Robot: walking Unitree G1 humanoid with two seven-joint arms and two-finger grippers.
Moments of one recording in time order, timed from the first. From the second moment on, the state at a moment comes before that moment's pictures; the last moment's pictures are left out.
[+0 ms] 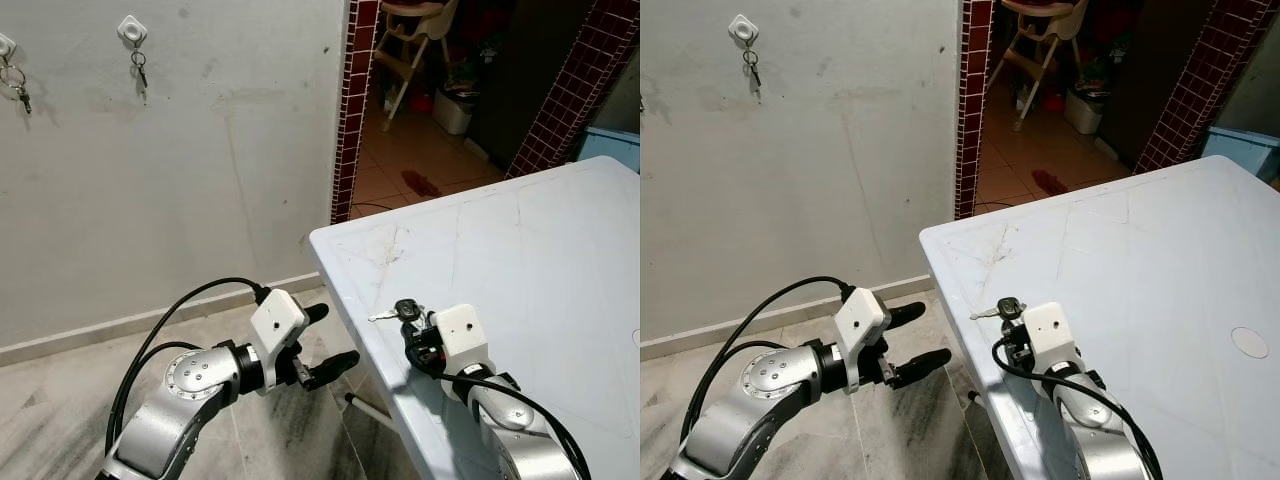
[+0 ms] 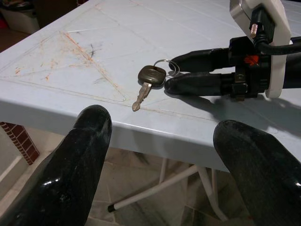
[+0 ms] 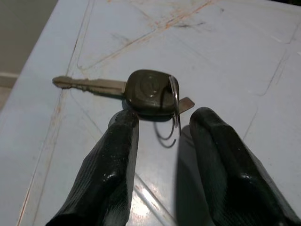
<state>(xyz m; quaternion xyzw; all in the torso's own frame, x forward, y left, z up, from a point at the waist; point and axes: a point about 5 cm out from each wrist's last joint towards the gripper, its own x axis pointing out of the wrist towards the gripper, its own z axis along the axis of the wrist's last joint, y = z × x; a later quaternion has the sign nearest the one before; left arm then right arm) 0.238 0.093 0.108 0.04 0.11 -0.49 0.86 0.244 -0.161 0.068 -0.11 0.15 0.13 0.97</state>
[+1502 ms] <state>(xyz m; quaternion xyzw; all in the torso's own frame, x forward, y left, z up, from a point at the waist) 0.240 0.091 0.112 0.05 0.10 -0.49 0.86 0.241 -0.162 0.068 -0.05 0.13 0.07 0.99</state>
